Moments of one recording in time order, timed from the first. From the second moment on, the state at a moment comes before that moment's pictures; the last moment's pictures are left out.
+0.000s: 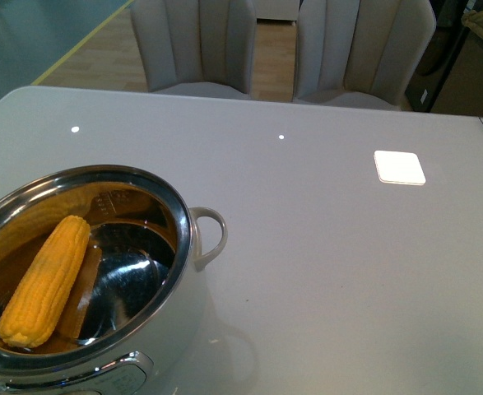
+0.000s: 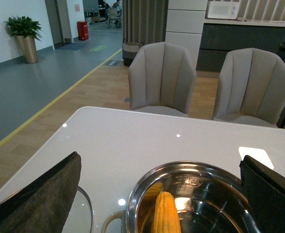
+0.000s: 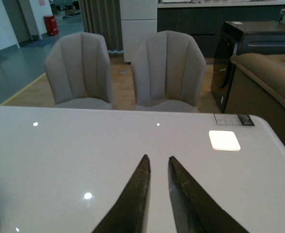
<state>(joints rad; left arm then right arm) 0.00 0.01 0.01 0.00 0.00 -0.01 0.00 0.01 0.02 0.00 0.00 0.00</state>
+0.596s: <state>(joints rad) 0.00 0.01 0.01 0.00 0.00 -0.01 0.00 0.01 0.02 0.00 0.00 0.00</state>
